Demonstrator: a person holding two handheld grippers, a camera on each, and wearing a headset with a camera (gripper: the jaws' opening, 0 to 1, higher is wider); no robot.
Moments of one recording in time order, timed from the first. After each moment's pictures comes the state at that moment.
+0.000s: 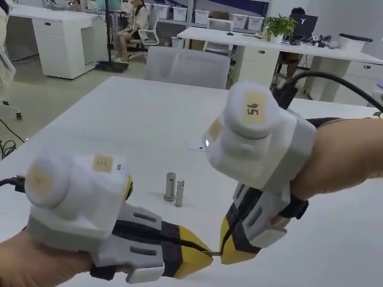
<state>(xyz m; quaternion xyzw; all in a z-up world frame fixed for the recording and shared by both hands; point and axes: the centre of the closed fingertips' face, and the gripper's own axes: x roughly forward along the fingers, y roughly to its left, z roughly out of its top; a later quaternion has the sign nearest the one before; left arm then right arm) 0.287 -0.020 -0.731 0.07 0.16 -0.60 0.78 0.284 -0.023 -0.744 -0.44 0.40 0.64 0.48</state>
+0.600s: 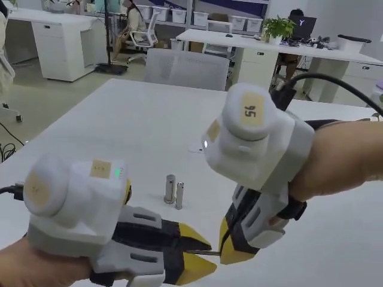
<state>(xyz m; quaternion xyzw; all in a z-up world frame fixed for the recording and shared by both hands) 0.292 -0.019 -0.728 0.06 0.15 -0.60 0.79 0.287 -0.022 -0.743 -0.44 0.39 0.64 0.49</state>
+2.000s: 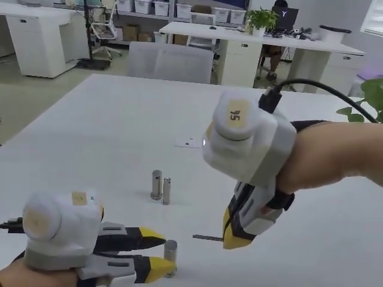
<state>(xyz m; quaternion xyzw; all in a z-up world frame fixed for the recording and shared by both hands) 0.346 0.021 -0.821 0.04 0.19 -0.53 0.83 0.321 -0.044 -0.768 -0.43 0.44 0.58 0.53</state>
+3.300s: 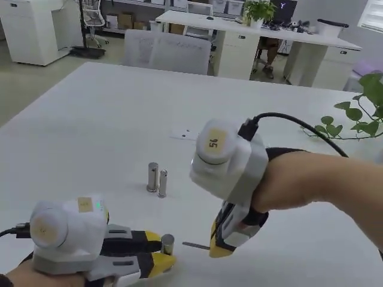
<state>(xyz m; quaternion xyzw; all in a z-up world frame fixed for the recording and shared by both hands) 0.352 0.011 -0.835 0.05 0.17 -0.54 0.82 0.335 -0.035 -0.819 -0.40 0.47 0.56 0.55</state>
